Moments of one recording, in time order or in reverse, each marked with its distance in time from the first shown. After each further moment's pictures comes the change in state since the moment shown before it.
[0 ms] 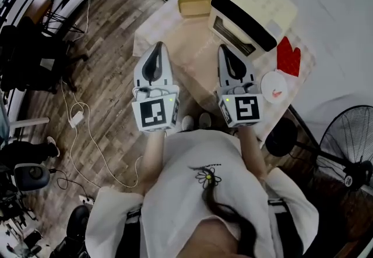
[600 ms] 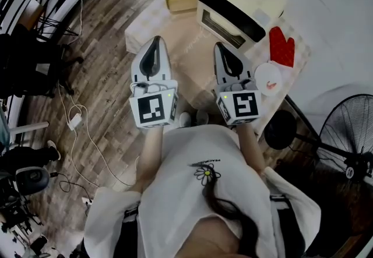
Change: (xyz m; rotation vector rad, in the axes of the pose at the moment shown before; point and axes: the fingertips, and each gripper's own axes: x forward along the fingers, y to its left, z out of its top) left arm 0.009 -0.035 0.003 0.010 -0.006 -0.039; right arm -0.023 -0.021 -0.015 0.044 0.034 -0.017
